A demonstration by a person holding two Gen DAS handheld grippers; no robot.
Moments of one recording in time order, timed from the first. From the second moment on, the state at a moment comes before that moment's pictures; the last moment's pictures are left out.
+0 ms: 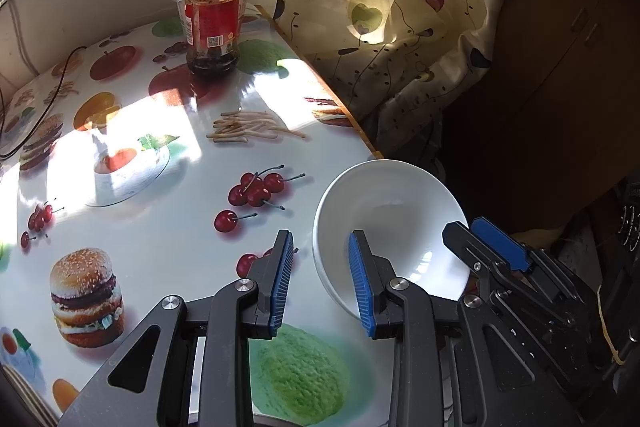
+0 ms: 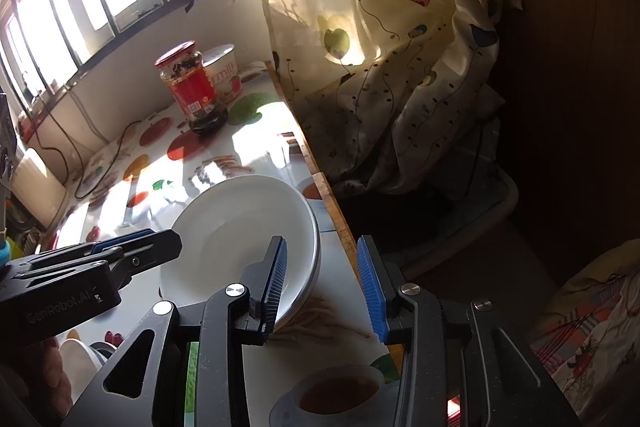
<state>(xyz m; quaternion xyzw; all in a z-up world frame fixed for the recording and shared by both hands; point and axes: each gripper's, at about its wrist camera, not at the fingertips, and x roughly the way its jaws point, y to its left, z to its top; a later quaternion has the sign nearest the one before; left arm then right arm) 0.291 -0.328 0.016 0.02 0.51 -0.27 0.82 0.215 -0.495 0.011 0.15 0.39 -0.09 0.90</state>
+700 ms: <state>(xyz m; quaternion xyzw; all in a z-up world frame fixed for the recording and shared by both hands) 0.295 -0.329 0.011 0.02 0.51 -0.26 0.82 0.218 -0.490 0.010 0.14 0.39 -0.08 0.91</state>
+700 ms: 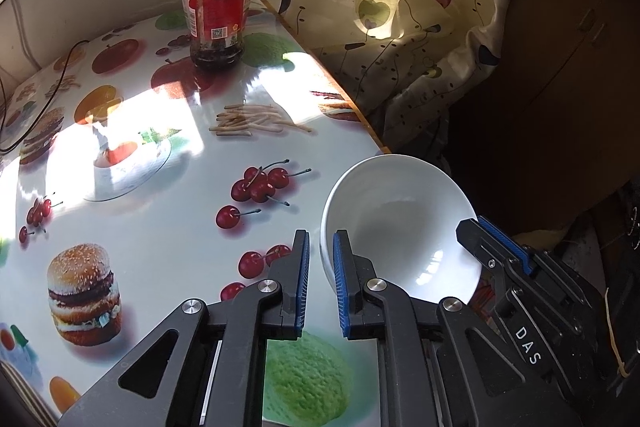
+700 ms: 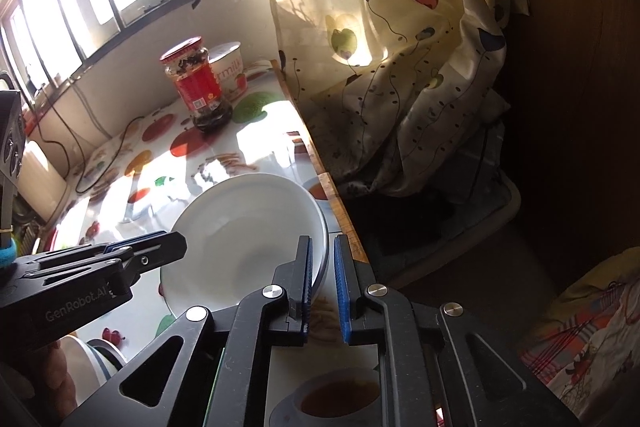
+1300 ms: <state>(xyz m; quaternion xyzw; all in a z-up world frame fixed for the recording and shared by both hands) 0.294 -0.330 0.010 0.03 0.51 -0.26 0.82 0.219 -0.489 0.012 0.14 0.39 -0.08 0.91</state>
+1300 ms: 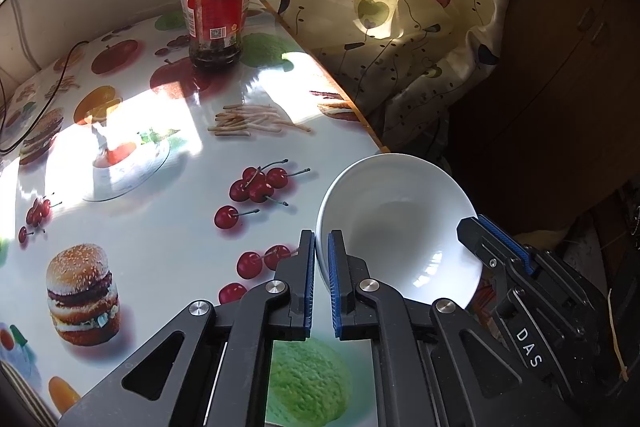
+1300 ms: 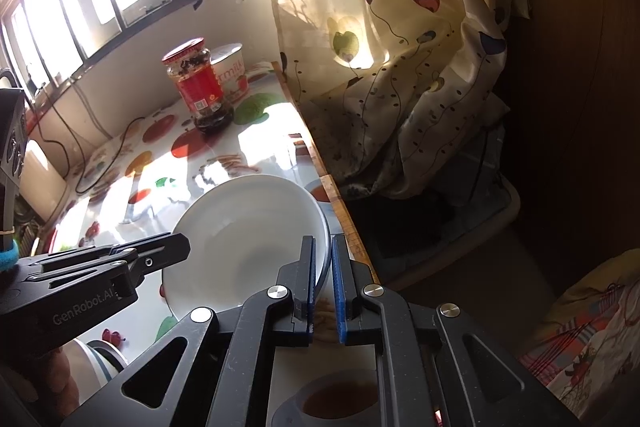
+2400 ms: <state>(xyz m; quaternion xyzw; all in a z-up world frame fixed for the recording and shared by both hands) 0.265 -0.303 0.045 0.01 0.48 -0.27 0.84 0.185 -0.468 0.046 0.15 0.35 -0.07 0.92</state>
